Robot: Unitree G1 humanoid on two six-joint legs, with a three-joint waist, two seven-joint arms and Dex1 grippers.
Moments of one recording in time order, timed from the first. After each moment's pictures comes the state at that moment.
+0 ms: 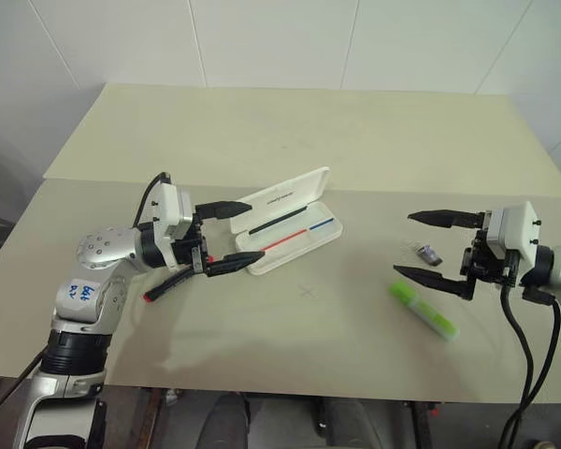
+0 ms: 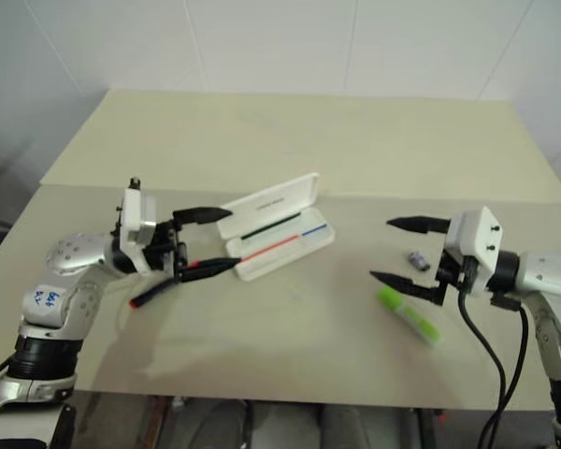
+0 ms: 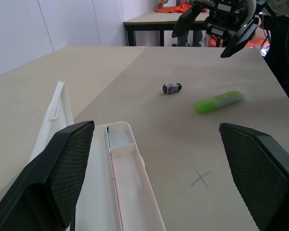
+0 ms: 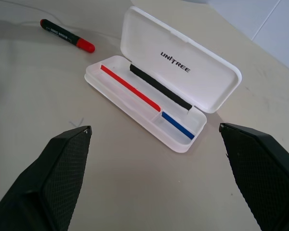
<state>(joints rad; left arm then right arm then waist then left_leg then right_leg) -0.46 0.59 0.04 -0.10 -0.51 0.26 -1.05 -0.21 -0.85 -0.25 -0.23 0.51 0.19 1.16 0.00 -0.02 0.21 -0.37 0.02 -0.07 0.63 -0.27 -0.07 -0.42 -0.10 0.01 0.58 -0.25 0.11</state>
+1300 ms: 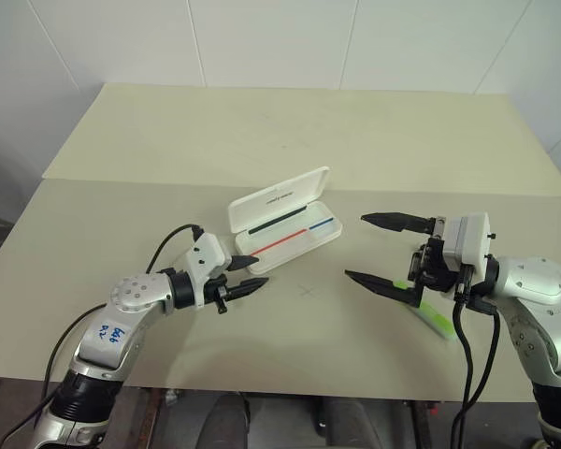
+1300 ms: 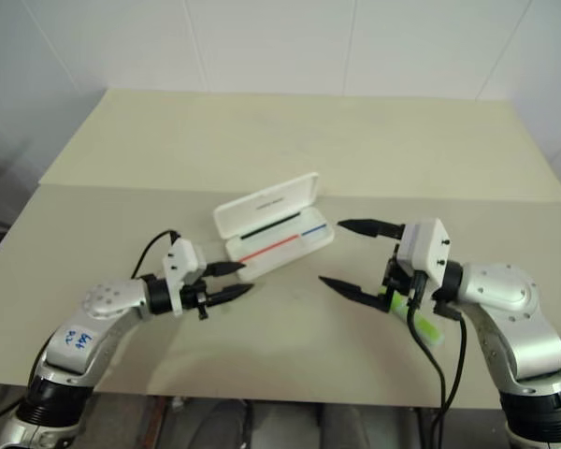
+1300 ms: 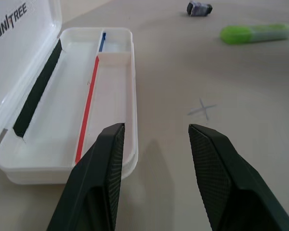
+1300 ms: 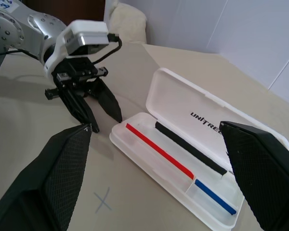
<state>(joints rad) -0.25 0.57 -0.09 -0.25 -0.33 0.41 -0.77 -0.20 -0.71 -0.13 -0.43 0.55 0.20 1.00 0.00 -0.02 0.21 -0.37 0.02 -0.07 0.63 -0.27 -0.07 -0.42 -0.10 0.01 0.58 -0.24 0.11</state>
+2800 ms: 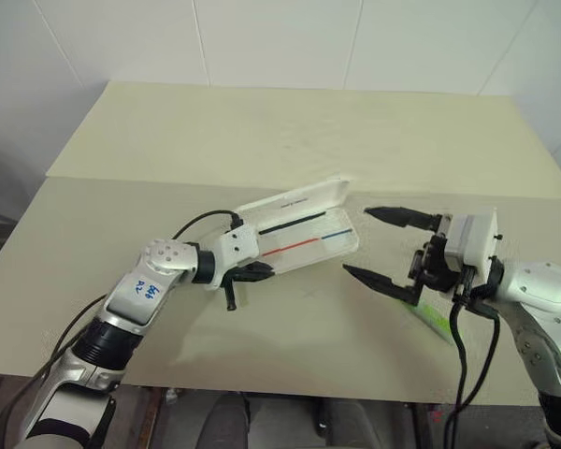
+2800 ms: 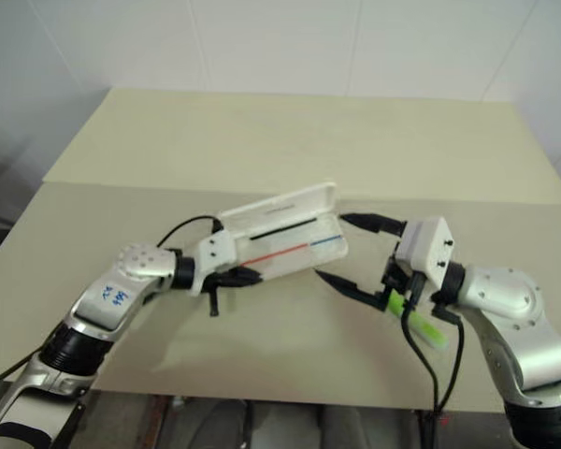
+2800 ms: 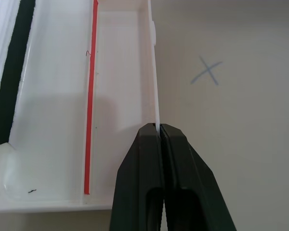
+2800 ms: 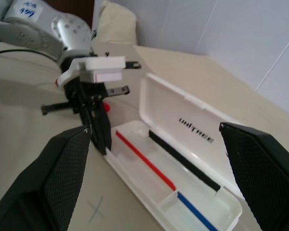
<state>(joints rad) -0.54 0.62 -0.30 -0.10 -0.15 0.49 -0.98 -0.13 -0.76 -0.17 -0.51 0.57 0.23 0.94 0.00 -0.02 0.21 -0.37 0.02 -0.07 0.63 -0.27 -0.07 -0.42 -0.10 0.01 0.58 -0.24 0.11</state>
